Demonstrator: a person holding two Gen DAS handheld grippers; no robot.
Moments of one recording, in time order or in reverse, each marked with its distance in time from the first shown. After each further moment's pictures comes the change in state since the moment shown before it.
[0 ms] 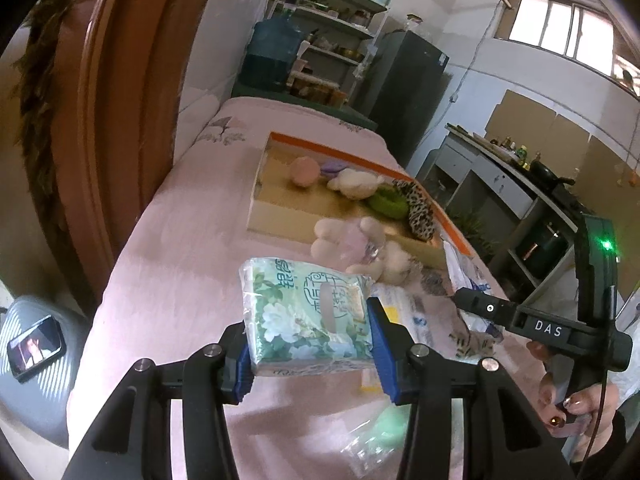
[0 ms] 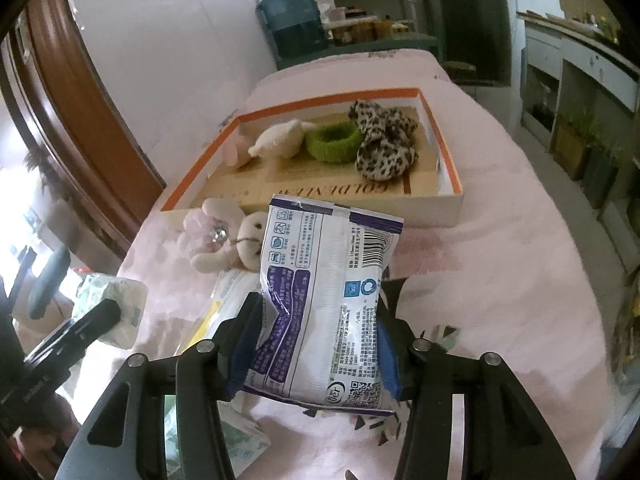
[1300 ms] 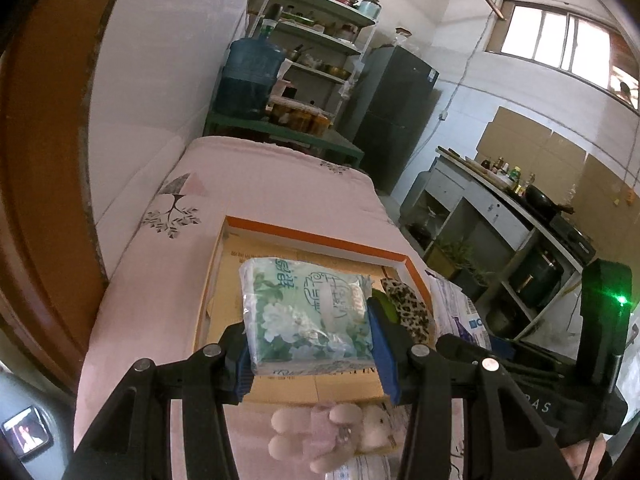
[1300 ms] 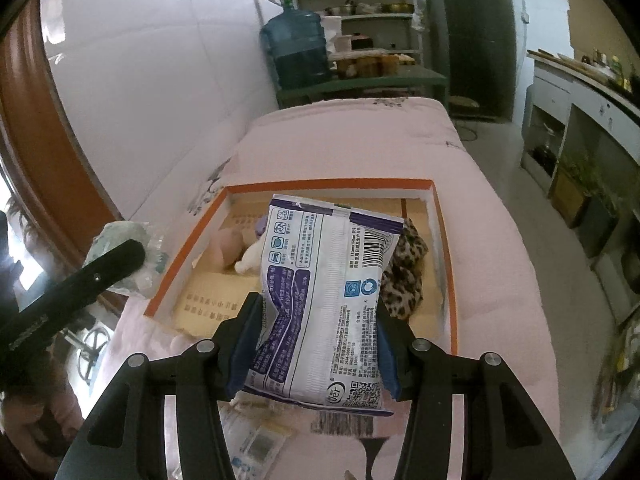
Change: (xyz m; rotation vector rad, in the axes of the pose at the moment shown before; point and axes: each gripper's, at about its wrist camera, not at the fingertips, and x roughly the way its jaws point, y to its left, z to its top) left arm 0.069 -0.023 0.129 0.017 -0.055 -0.050; right arm 0.022 0.006 0.107 -0.062 -0.071 -0.039
